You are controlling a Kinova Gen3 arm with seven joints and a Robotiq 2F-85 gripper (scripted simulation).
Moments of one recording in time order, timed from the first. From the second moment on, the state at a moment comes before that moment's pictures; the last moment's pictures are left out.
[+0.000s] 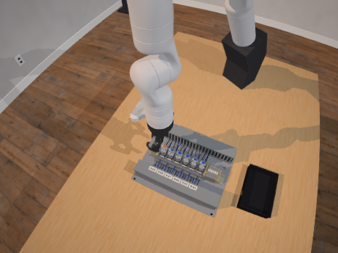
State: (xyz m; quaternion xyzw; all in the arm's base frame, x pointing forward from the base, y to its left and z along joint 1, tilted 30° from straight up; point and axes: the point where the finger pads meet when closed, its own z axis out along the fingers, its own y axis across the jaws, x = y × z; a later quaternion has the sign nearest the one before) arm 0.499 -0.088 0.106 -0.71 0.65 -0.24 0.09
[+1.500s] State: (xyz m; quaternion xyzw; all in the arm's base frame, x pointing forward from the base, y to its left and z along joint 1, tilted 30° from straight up) arm 0.511 -0.086 0.081 -0.72 0.65 -0.24 0.09
